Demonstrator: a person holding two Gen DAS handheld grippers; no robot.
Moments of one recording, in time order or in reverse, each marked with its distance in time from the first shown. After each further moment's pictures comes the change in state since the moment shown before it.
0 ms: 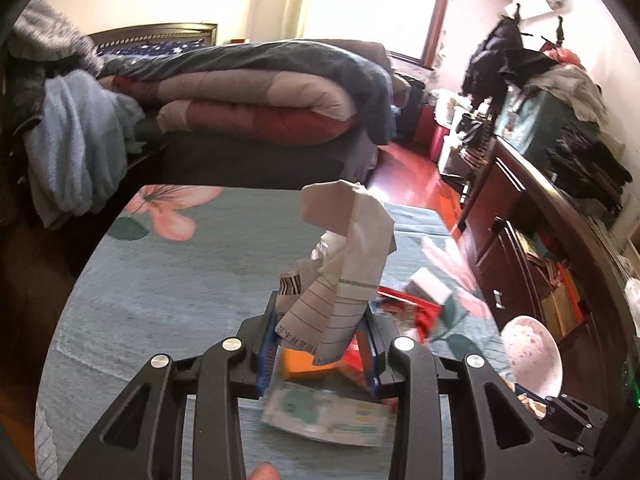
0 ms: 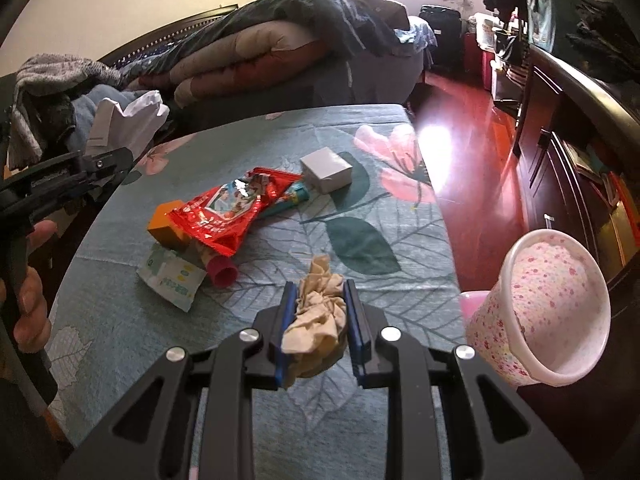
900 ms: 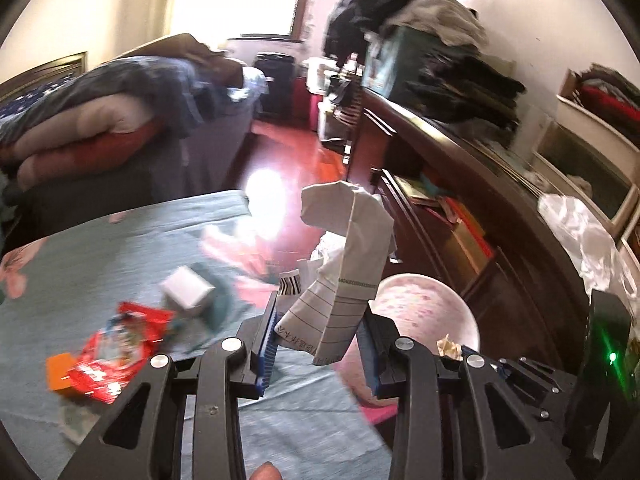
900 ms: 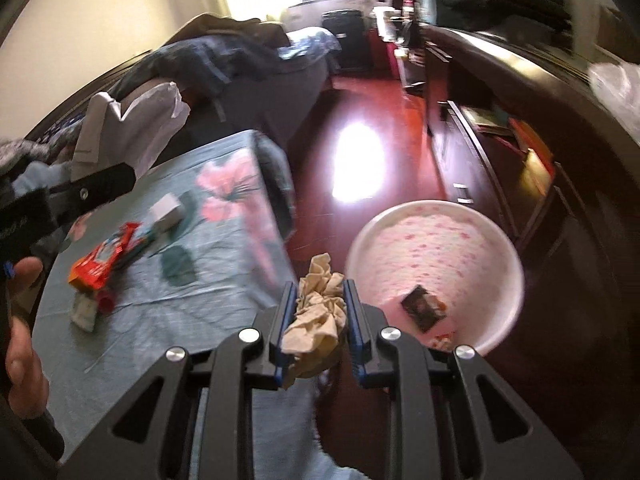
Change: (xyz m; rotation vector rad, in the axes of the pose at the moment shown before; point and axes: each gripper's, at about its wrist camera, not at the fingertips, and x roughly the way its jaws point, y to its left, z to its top) left arm 0.023 -0.203 -0.022 0.288 0.060 -0.330; right arm -0.057 -0.157 -0.027 0.261 -0.079 -0.201
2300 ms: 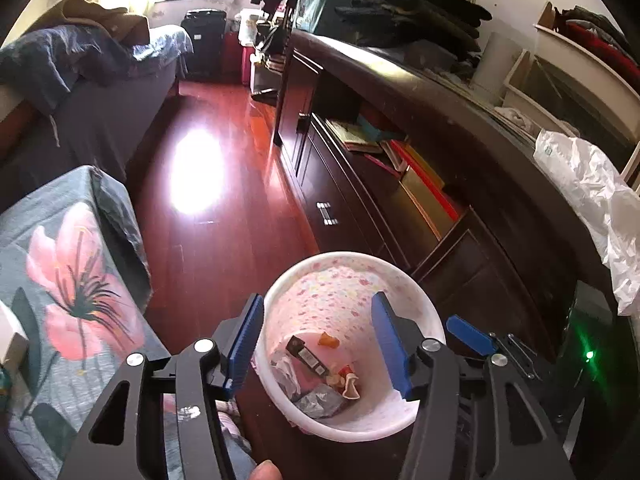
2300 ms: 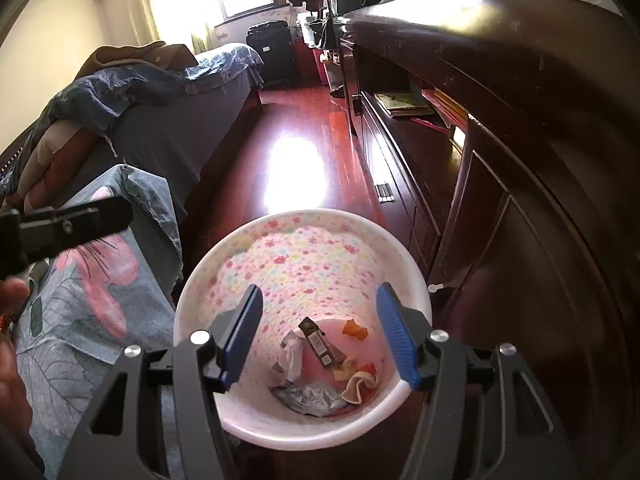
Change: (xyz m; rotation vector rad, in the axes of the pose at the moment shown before) left arm 0.135 -0.091 0.008 0.081 0.164 -0.179; right arm 0.072 -0.123 -0.001 0.125 -0.052 -0.145
